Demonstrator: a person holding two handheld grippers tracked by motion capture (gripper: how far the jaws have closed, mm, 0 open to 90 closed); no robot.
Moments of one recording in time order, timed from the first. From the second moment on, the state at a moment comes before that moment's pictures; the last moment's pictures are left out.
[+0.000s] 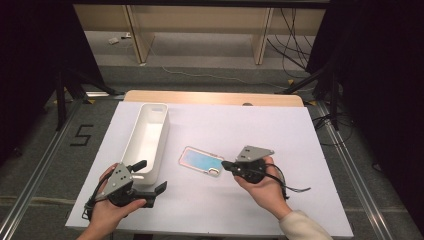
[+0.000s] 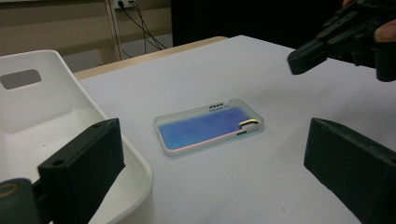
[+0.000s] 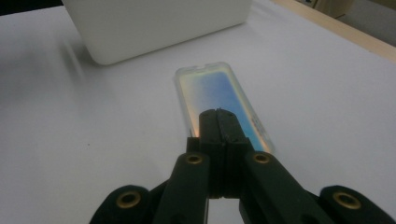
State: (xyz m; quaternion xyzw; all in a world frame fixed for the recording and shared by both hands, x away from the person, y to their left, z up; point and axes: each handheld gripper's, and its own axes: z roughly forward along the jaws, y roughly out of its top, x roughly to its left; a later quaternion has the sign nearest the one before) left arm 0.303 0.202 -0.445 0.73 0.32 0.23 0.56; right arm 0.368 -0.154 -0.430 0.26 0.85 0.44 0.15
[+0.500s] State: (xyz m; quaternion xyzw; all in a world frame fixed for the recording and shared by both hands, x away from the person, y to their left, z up) left arm 0.302 0.202 -0.445 0.73 0.32 0.22 0.56; right arm 0.408 -0.086 -0.456 0.27 0.87 0.38 0.13
